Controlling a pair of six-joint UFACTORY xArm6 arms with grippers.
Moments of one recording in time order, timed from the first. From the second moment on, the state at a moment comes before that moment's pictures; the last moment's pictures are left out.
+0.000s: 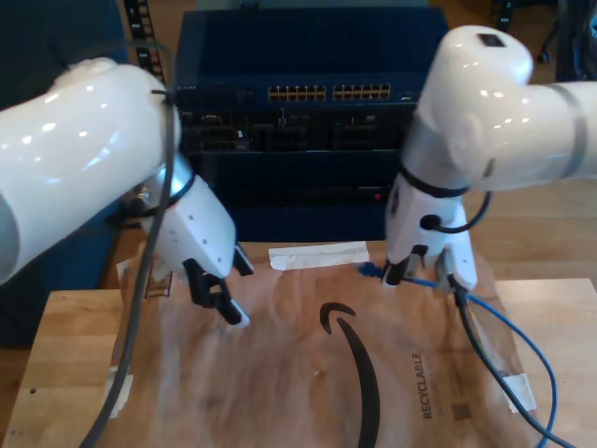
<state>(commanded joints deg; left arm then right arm) -6.9 -10.4 -55.1 -27.9 76.2 -87.1 16.5 -13.0 -54.2 13.8 68.6 110.8</state>
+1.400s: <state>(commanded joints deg) -2.4 -8.2 -59.5 -59.1 87.2 -77.9 13.4 -23.2 -56.1 29.3 71.3 107.4</state>
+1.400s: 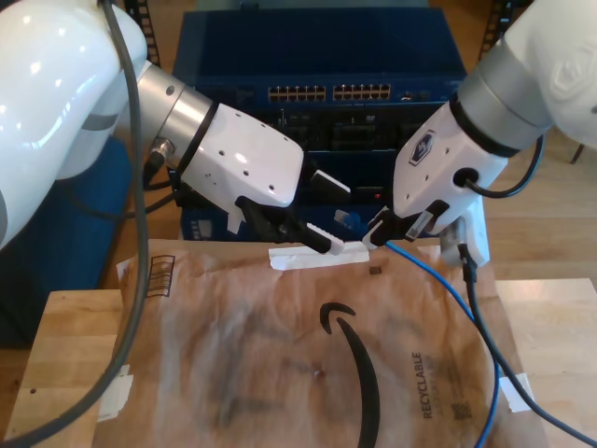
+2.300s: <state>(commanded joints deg) 2.4 -5.6 -60.3 -66.9 93.2 -78.2 15.0 -23.8 -56.7 29.2 69.4 104.0</state>
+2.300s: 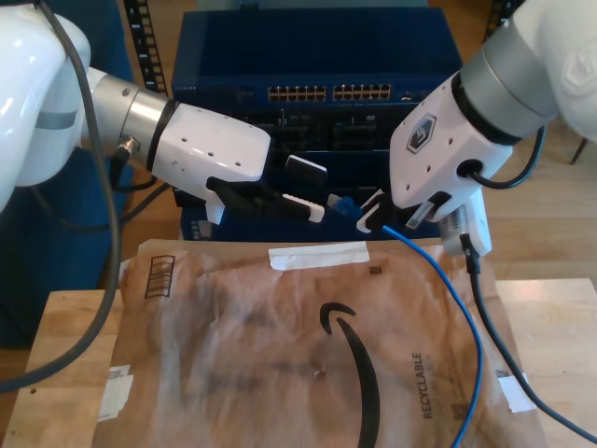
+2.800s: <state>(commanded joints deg) 2.8 -5.8 -59.7 -66.9 92.9 -72.5 15.3 -22.1 -57.0 29.4 68.5 104.4</state>
